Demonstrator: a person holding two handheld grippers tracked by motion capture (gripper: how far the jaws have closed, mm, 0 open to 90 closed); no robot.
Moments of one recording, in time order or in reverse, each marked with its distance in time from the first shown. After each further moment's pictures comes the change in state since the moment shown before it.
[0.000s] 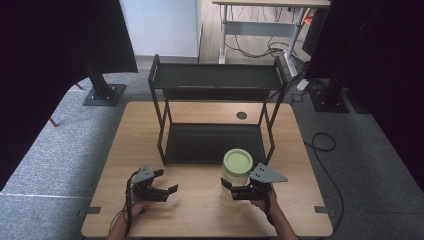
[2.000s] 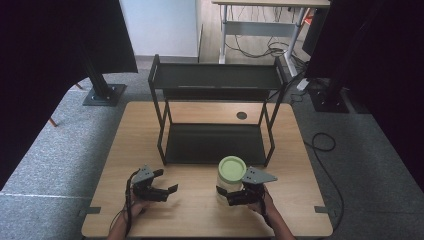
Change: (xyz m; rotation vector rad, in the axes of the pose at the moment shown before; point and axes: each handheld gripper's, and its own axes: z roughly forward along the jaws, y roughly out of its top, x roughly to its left) left arm 0.000 0.000 0.000 -0.001 0.005 -0.002; right arm 0.004 -0.026 0.017 0.129 0.071 0.013
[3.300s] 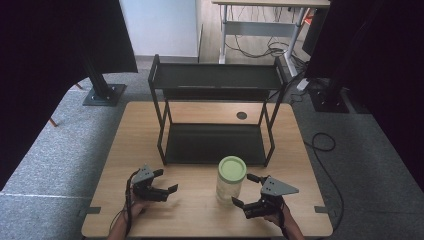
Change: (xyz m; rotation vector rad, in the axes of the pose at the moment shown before) left arm 0.000 0.000 0.000 -0.001 0.002 -0.002; right arm 0.002 -0.009 -0.054 -0.021 0.008 0.003
